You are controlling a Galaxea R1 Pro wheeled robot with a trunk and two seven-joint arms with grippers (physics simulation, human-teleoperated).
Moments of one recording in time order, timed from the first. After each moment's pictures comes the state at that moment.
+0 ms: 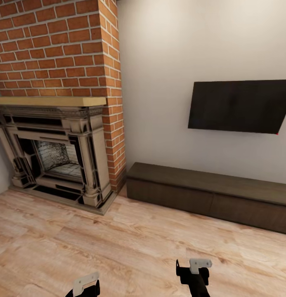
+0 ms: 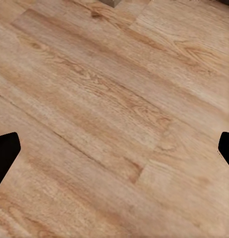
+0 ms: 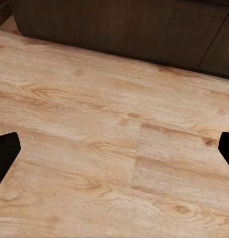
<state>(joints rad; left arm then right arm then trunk) 0.05 -0.15 0.07 -1.13 0.05 0.19 0.25 -0.08 0.08 0.11 -0.99 0.04 0.01 -0.24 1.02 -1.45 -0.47</state>
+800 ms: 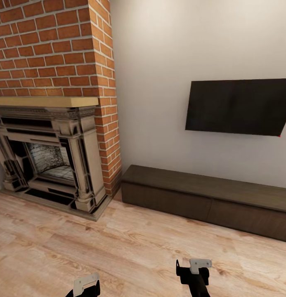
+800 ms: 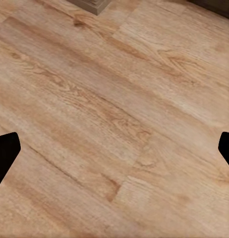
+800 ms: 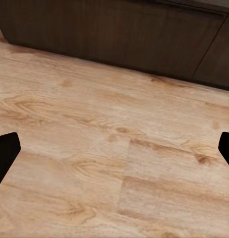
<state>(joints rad) 0.05 -0.15 0.06 -1.13 0.05 0.19 0.24 -0.08 0.08 0.11 -0.99 0.04 0.01 -0.24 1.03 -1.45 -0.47</state>
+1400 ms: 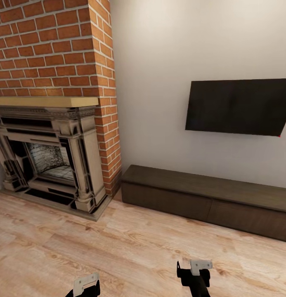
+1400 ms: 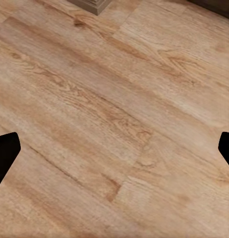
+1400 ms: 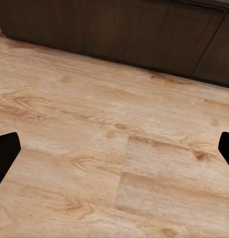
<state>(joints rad) 0.05 -0.15 0.06 -1.13 0.05 0.19 0.24 -0.08 0.07 0.11 -0.97 0.04 0.01 -0.24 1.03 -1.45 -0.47</state>
